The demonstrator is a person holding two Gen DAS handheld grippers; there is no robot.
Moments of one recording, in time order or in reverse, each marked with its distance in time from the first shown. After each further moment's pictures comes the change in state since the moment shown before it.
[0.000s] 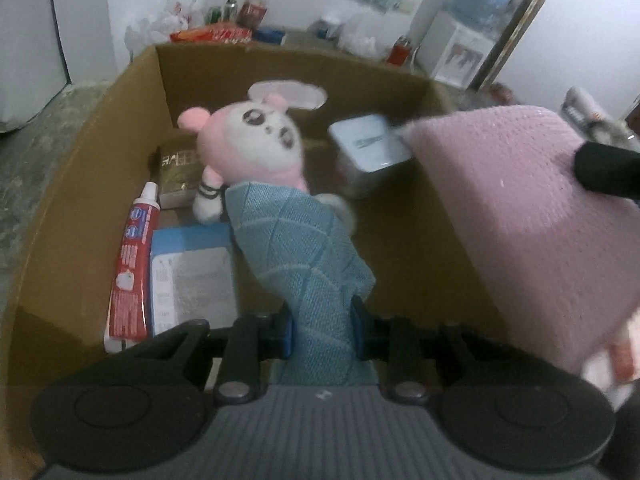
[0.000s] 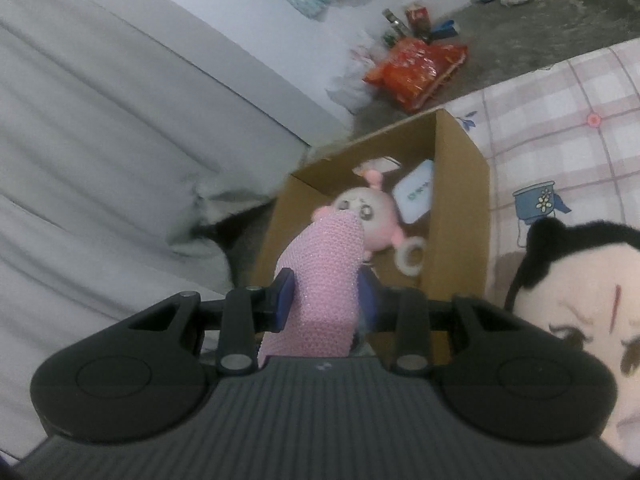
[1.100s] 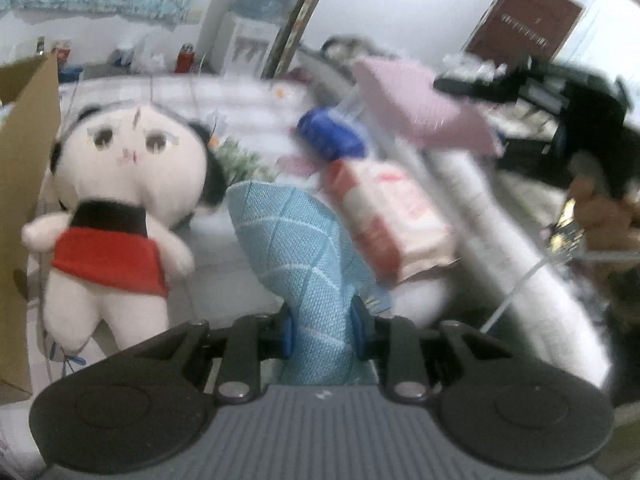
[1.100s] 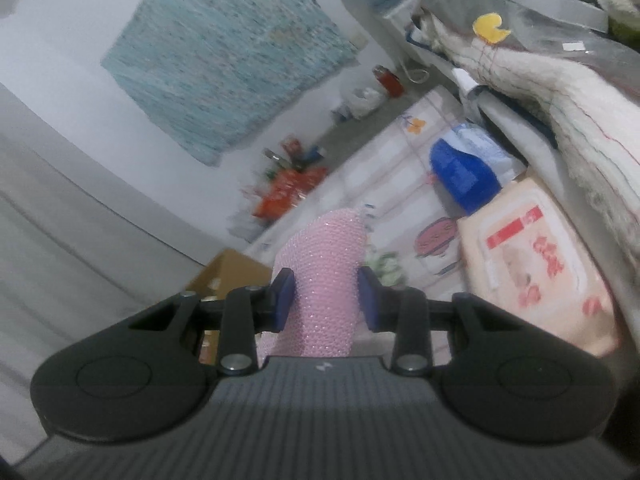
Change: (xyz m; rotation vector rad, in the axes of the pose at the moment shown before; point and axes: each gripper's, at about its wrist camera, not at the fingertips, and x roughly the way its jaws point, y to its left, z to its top) left arm -0.053 -0.273 -0.170 0.280 -0.110 -0.437; right arm -0.292 -0.203 -0.067 0.205 -0.415 -0.223
